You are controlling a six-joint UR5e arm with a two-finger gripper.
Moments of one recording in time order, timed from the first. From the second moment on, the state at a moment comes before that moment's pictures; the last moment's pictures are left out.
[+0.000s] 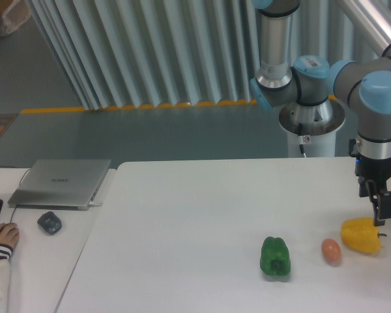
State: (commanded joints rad) arm 2.51 -1.84 -1.56 -1.18 1.53 1.78
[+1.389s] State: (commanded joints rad) arm 2.45 -1.92 -1.62 -1.07 1.69 2.00
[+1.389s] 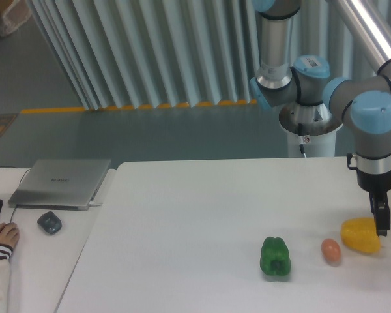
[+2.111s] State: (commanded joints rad) arm 2.44 -1.93 -1.67 -1.08 1.69 2.00
